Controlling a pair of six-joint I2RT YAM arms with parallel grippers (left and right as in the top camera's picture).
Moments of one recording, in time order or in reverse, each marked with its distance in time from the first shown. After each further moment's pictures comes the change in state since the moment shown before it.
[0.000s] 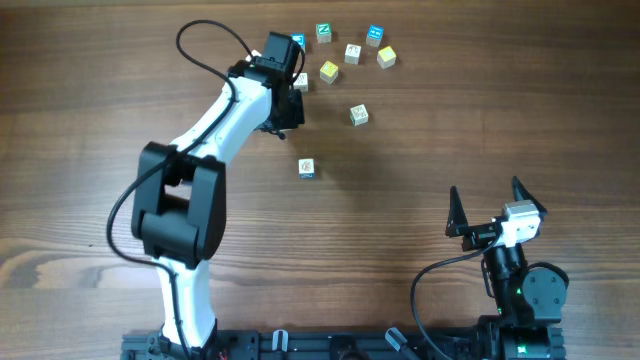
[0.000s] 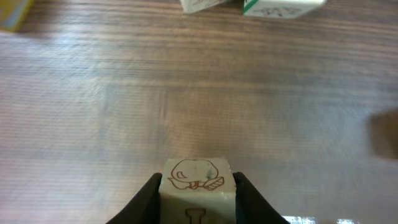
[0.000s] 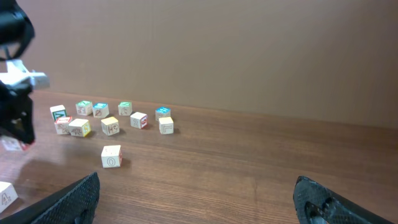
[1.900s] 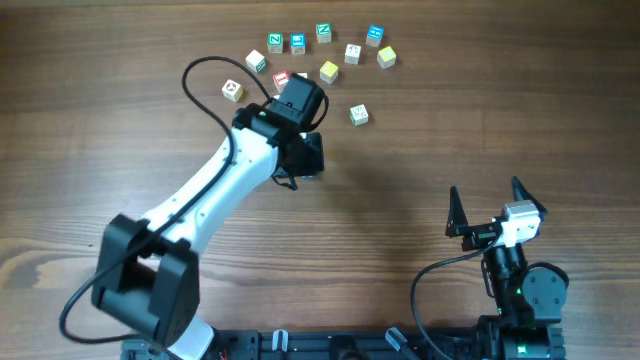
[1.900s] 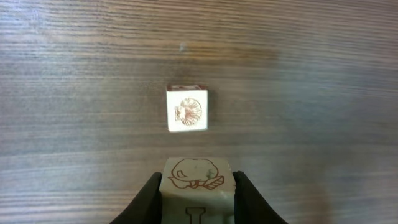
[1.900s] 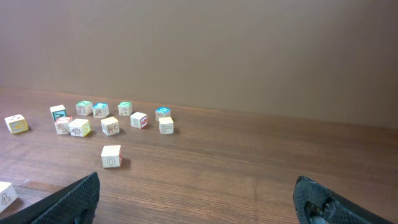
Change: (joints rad) left arm -0.174 -0.353 -0.301 -0.066 0.079 -0.144; right arm 0.000 0.000 0.000 0.000 0.000 0.000
